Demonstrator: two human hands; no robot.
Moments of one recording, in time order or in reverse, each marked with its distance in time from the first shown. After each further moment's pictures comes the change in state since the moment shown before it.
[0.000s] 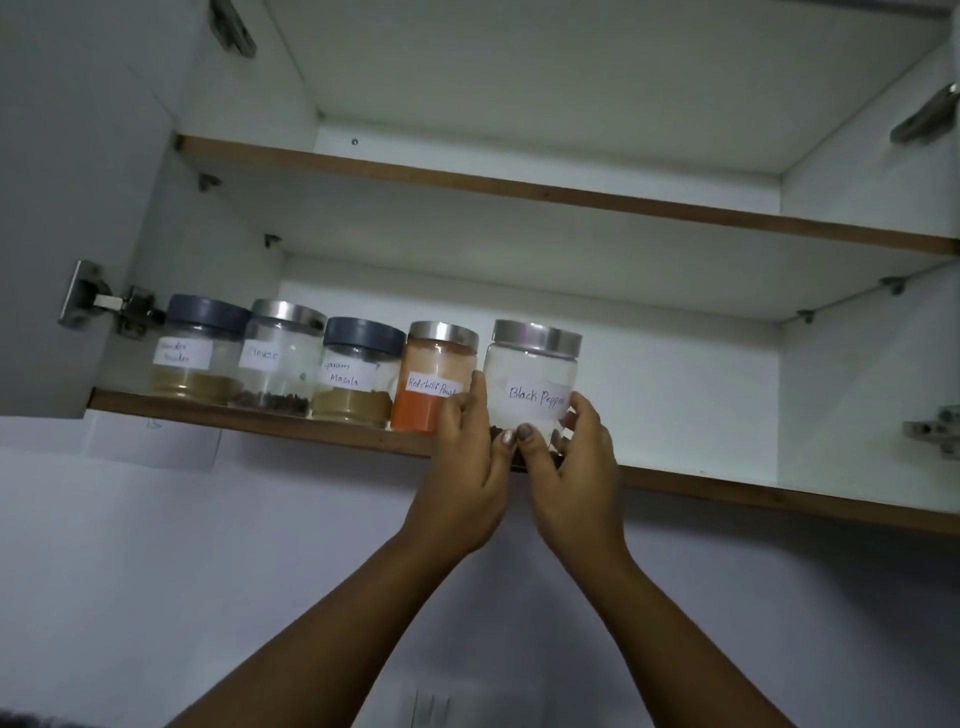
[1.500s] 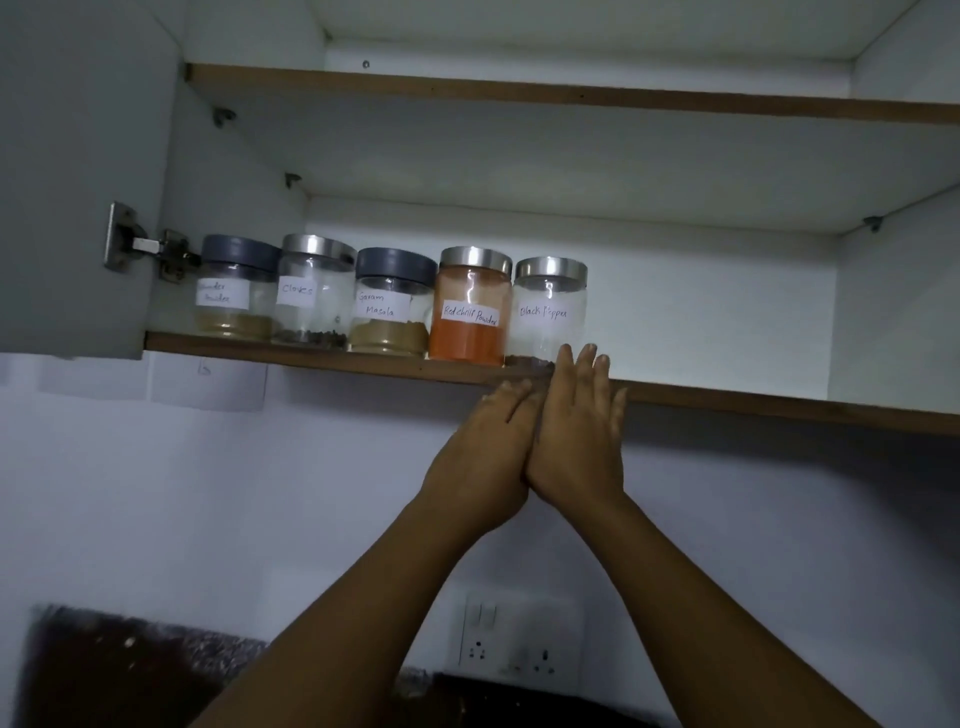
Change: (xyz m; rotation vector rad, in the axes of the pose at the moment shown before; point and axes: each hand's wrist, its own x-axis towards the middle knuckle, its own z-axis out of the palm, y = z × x) left_hand -0.046 -0.025 -0.012 0.524 -0.338 0.150; right_hand -0.025 0.018 0.035 -0.649 -0.168 -0.059
